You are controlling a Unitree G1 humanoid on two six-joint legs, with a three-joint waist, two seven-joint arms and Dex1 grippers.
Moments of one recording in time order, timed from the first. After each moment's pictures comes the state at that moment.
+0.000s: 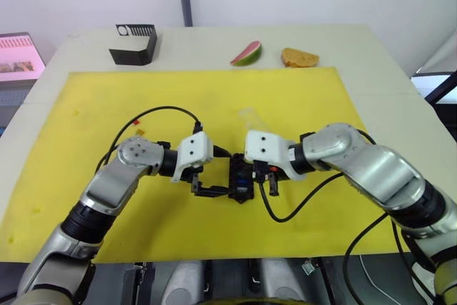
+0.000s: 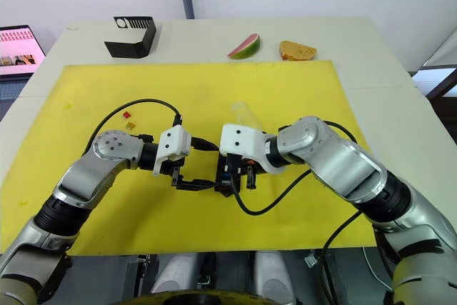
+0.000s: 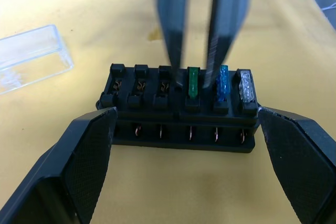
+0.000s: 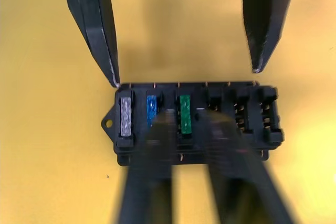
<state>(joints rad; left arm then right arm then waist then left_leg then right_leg) -0.46 0.62 -0.30 -0.19 -0.29 0.36 -1.16 -0.77 -0.79 0.47 -0.56 0.36 1.10 0.96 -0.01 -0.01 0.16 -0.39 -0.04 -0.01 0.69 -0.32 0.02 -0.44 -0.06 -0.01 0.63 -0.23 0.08</state>
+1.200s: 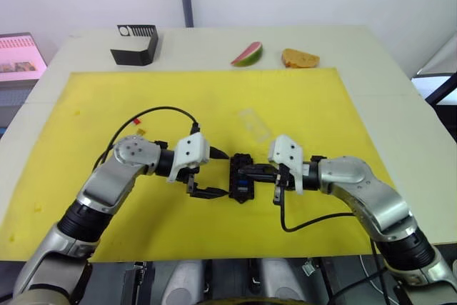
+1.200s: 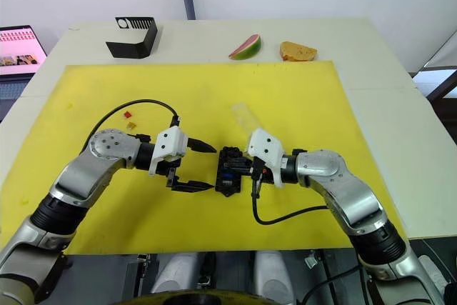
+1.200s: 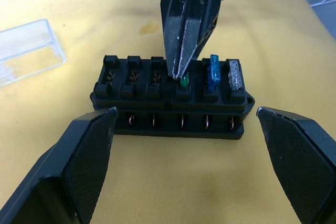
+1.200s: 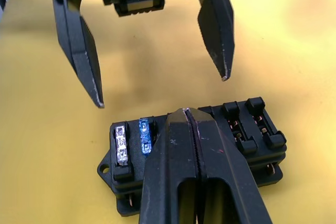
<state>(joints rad) -0.46 0.64 -0.30 -0.18 -0.29 0.36 -1.21 -0.29 -0.65 0.25 -0.43 0.33 0.55 0.90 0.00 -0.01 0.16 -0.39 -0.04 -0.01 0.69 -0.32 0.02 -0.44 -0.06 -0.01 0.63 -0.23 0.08</state>
